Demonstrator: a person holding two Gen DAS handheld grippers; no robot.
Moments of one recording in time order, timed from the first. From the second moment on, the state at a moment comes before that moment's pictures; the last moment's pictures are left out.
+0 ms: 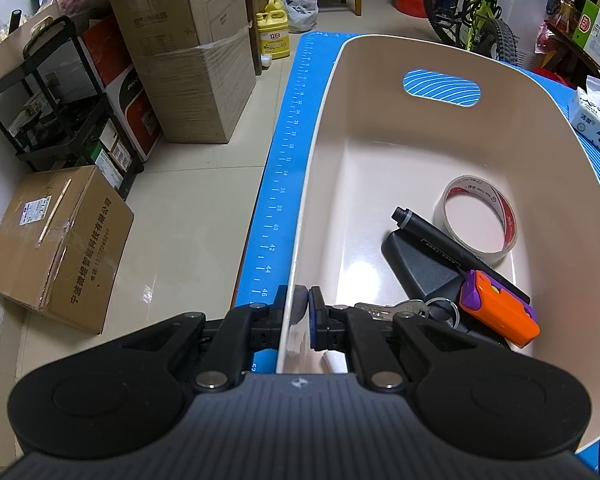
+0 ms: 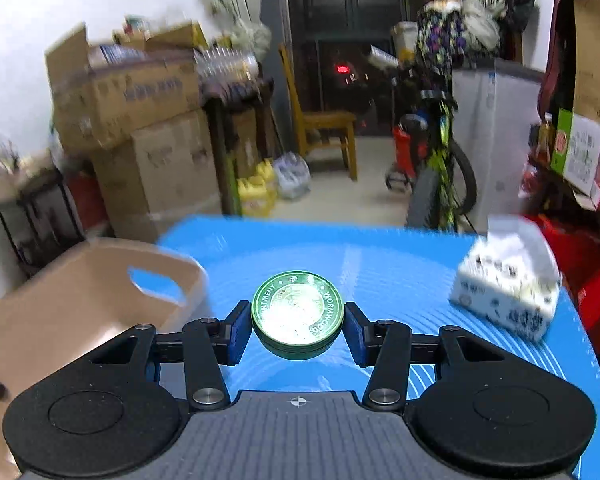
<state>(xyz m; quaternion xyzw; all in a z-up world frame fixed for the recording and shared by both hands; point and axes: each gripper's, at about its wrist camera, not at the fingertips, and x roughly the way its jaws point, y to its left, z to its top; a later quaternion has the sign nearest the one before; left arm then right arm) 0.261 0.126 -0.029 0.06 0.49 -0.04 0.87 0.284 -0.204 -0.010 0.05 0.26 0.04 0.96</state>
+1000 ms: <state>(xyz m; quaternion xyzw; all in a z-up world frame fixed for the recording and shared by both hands) 0.260 0.125 -0.029 0.07 0.48 -0.04 0.87 0.262 -0.046 -0.029 -0.03 0.37 0.18 0.91</state>
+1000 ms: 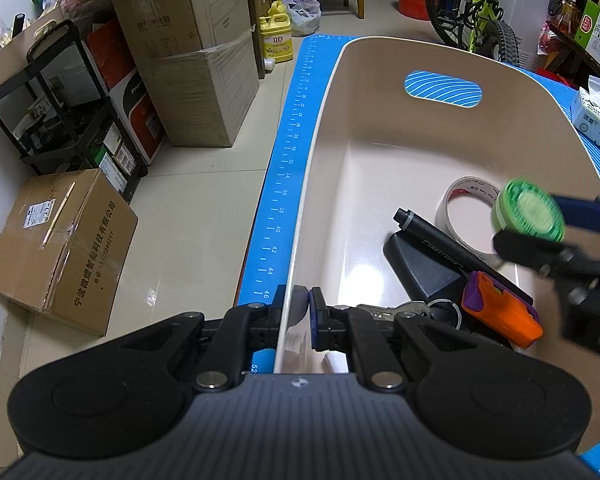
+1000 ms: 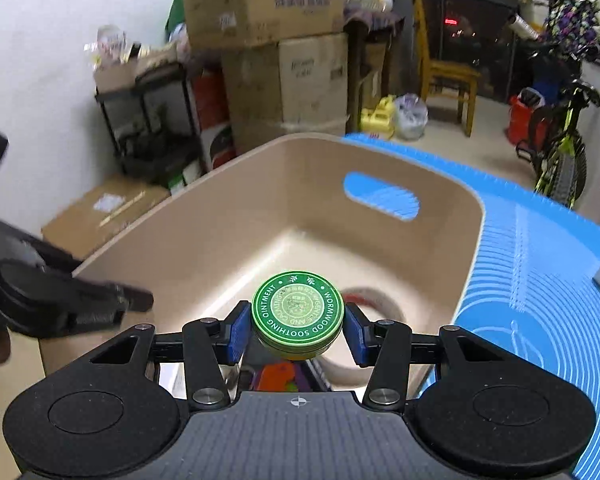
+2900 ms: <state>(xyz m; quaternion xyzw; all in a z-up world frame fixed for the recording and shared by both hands) 0.065 0.041 0.070 0.10 0.36 -0.05 0.93 0.029 -0.159 0.065 0.08 0.31 0.09 0.94</state>
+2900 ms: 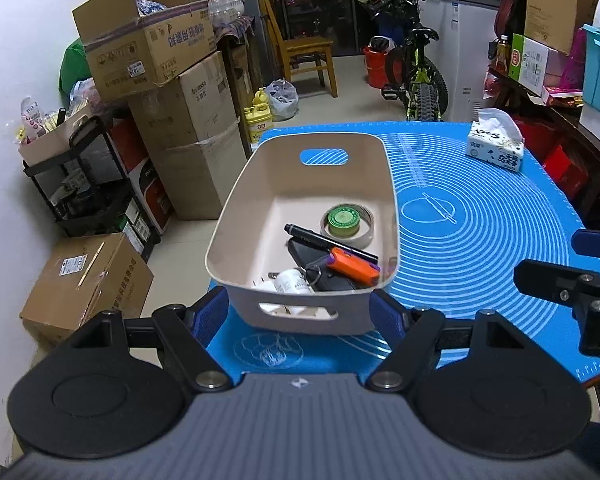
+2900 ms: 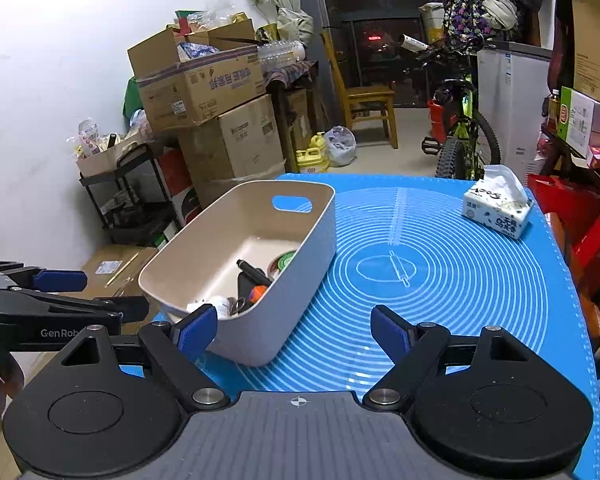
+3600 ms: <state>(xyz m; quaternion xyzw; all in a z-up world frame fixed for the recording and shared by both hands) 0.001 0.022 0.018 0.10 0.37 -0.07 0.92 -0.030 -0.181 0.039 0.08 0.31 0.07 0.94</state>
